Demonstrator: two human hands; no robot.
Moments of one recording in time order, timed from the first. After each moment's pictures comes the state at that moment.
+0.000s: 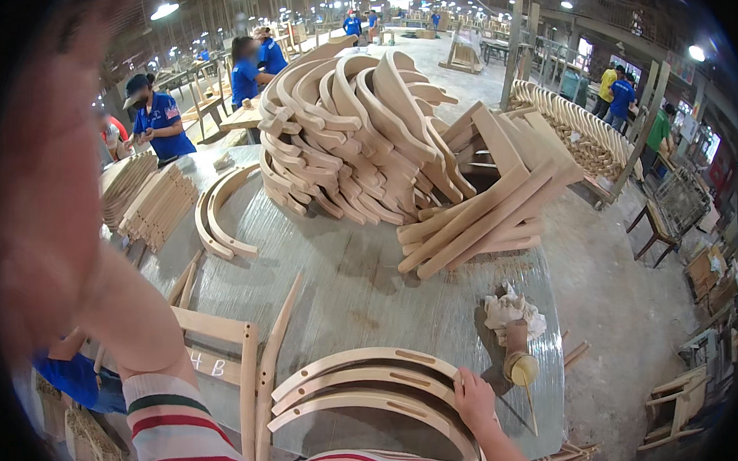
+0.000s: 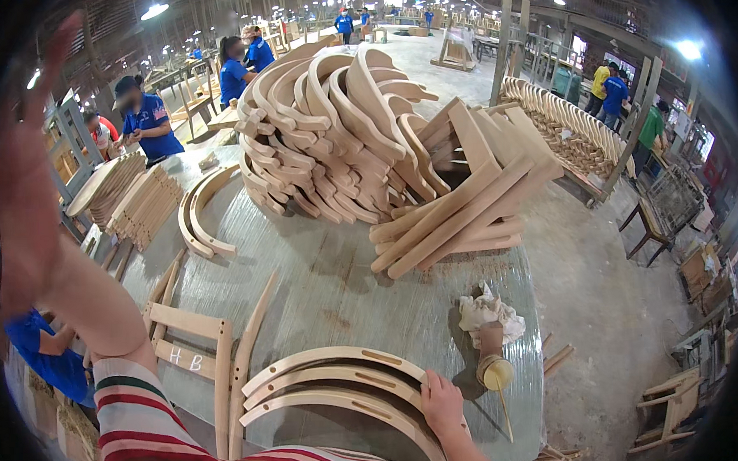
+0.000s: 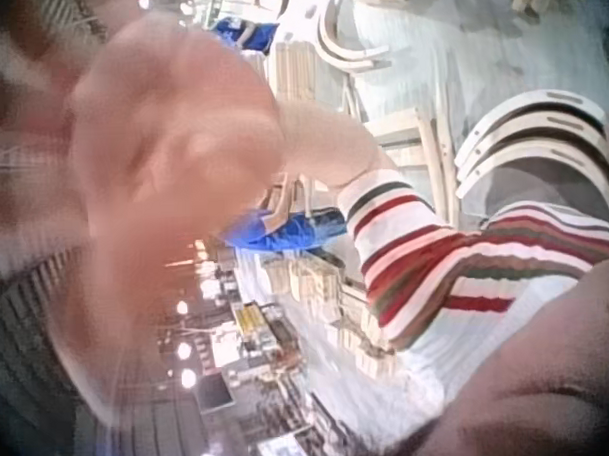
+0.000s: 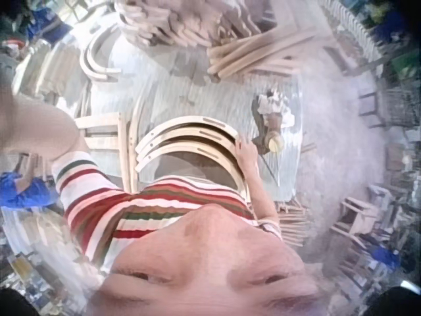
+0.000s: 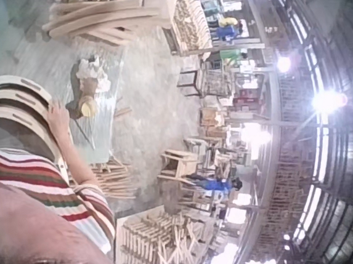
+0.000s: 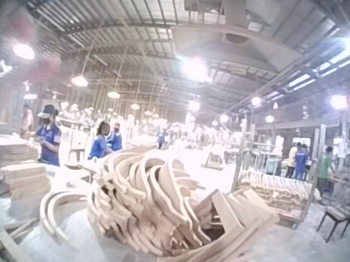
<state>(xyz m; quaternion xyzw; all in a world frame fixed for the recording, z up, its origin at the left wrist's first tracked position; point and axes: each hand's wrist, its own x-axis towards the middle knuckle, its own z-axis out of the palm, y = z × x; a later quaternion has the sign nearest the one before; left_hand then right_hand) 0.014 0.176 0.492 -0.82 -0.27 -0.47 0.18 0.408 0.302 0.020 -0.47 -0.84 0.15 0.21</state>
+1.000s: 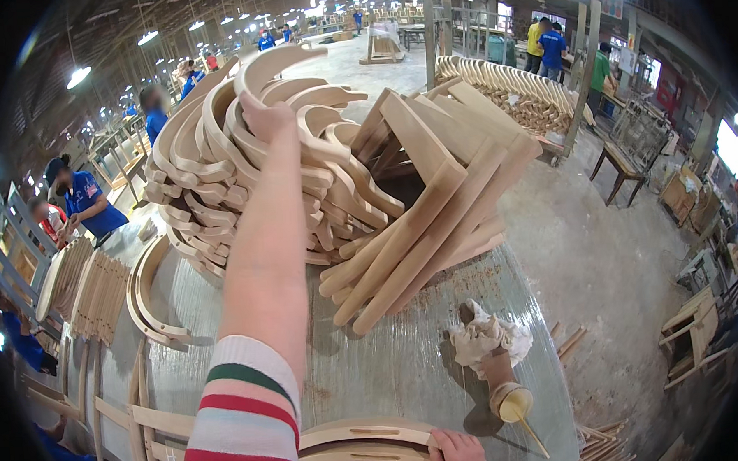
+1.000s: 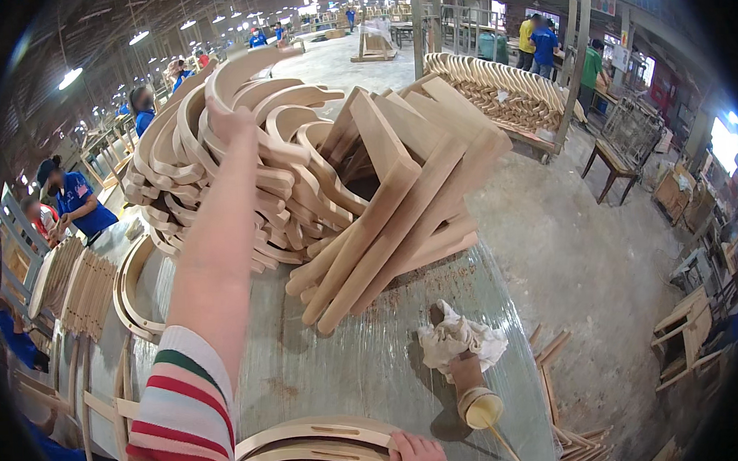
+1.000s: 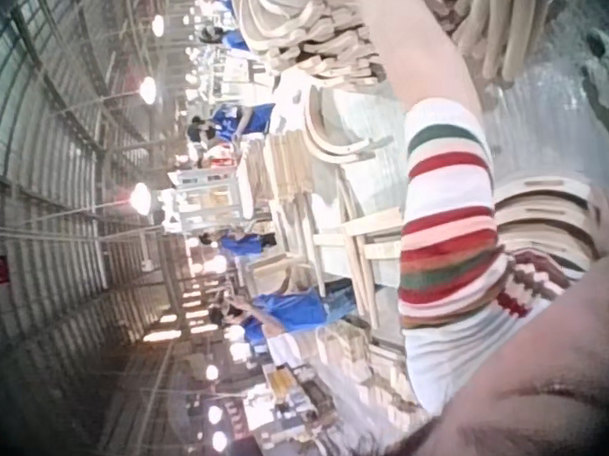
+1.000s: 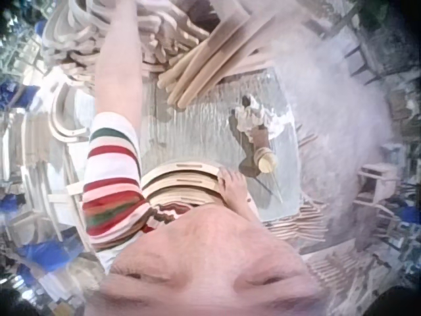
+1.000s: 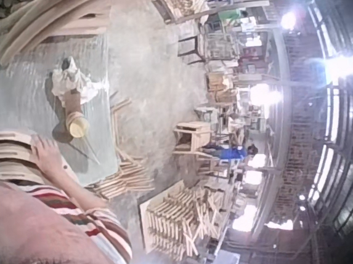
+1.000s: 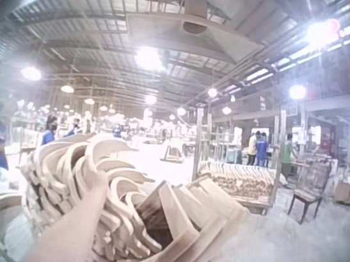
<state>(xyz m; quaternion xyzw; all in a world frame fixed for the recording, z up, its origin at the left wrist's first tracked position) 0.025 0.740 0.281 -0.34 -0.62 -0.69 0.15 0.405 0.303 0.032 -0.52 -0.81 0.14 0.24</state>
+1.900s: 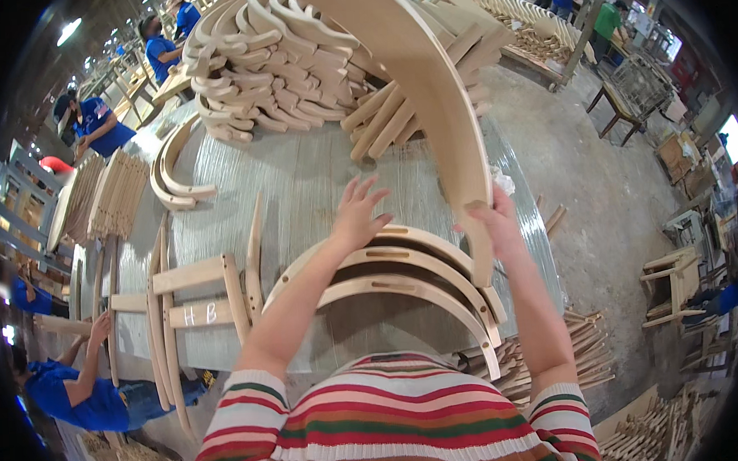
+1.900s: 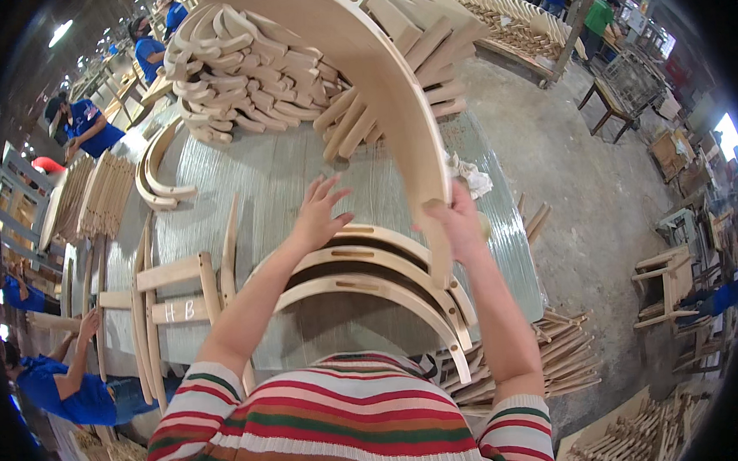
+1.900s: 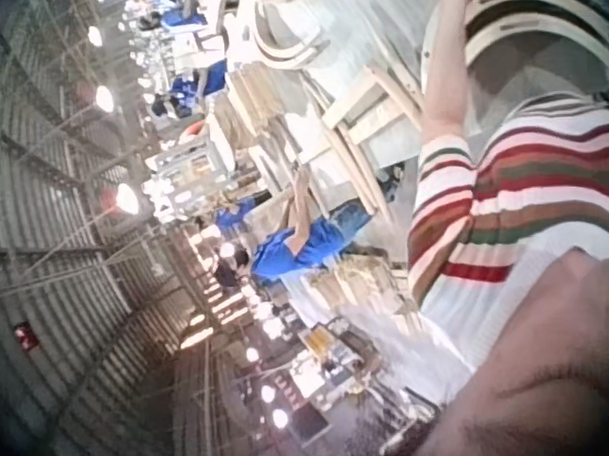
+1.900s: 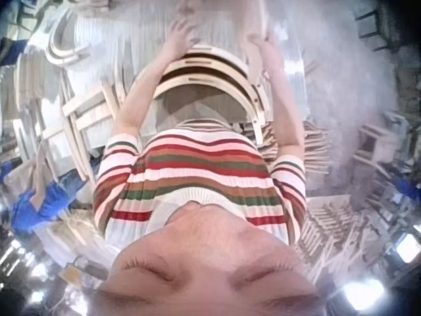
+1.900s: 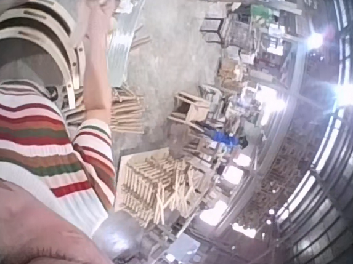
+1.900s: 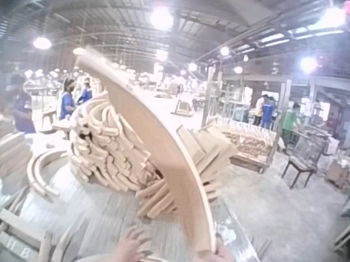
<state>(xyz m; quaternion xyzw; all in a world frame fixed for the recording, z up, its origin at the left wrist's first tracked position) 0.159 0.302 0.083 -0.73 -0.61 -0.27 -0.13 0.426 0.324 0.141 -0.37 -0.48 0.65 0.47</state>
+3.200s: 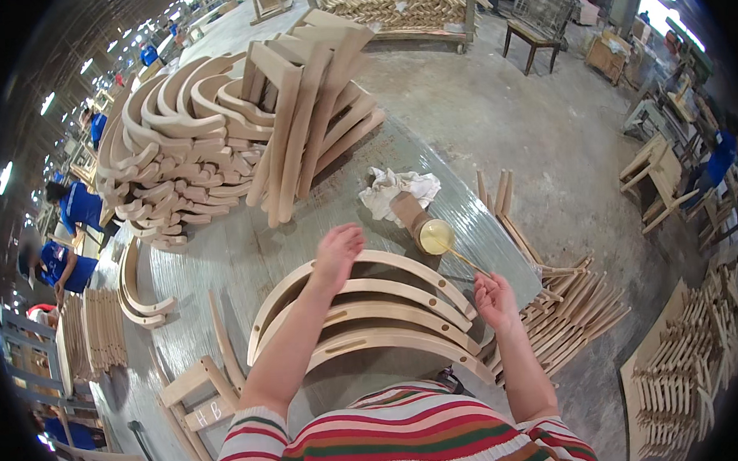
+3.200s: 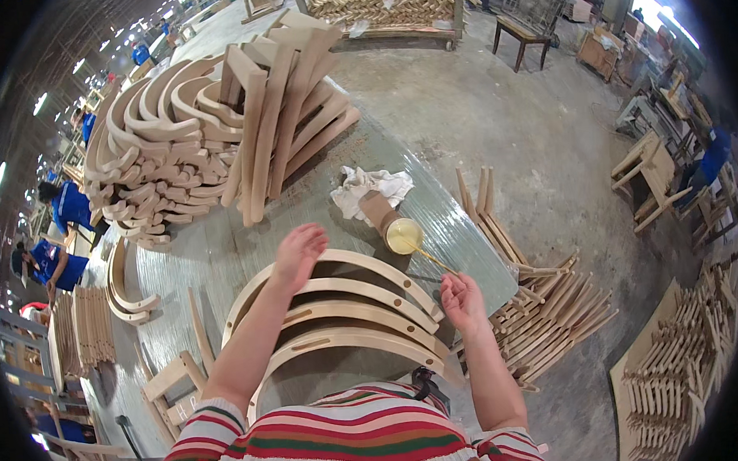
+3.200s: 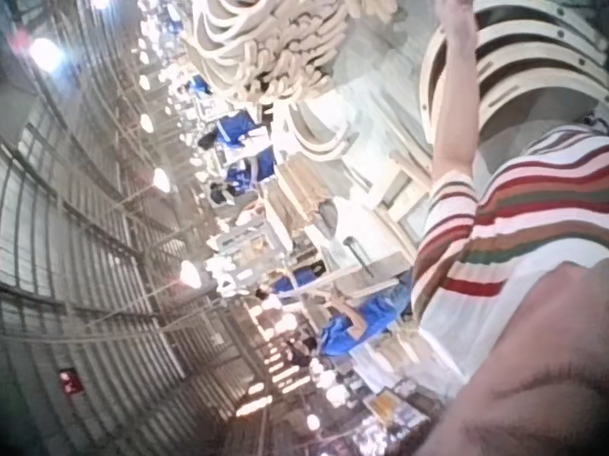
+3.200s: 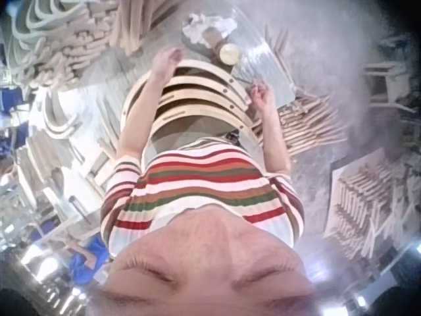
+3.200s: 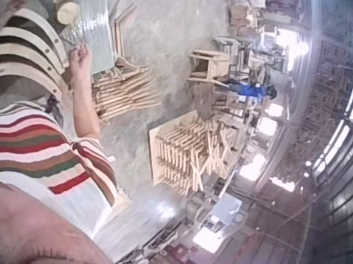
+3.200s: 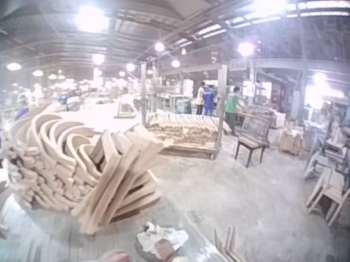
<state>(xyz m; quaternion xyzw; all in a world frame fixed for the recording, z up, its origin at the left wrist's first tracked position) 0.267 0.386 0.050 -0.31 -0.41 -0.49 -0.71 0.584 0.249 -0.030 -0.31 0.14 0.71 0.62</state>
